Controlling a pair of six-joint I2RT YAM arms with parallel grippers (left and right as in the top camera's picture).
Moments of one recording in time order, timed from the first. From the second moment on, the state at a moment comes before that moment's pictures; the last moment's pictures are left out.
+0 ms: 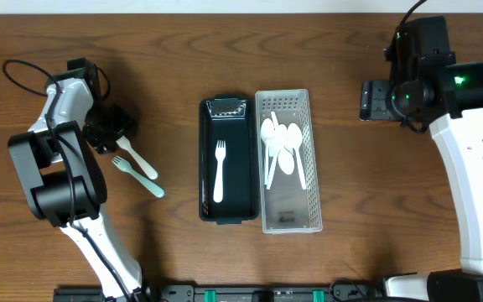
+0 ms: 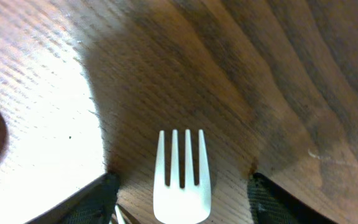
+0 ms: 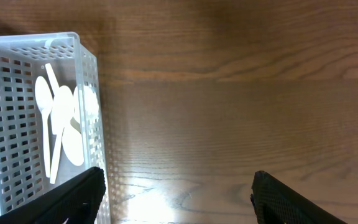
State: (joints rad) left arm 0.26 2.16 1.56 -1.00 0.08 -0.48; right arm 0.14 1.56 1.70 -1.30 0.11 0.19
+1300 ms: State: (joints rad) left arm 0.26 2.16 1.55 -1.01 0.05 -0.49; right arm 0.14 1.56 1.70 -1.30 0.11 0.19
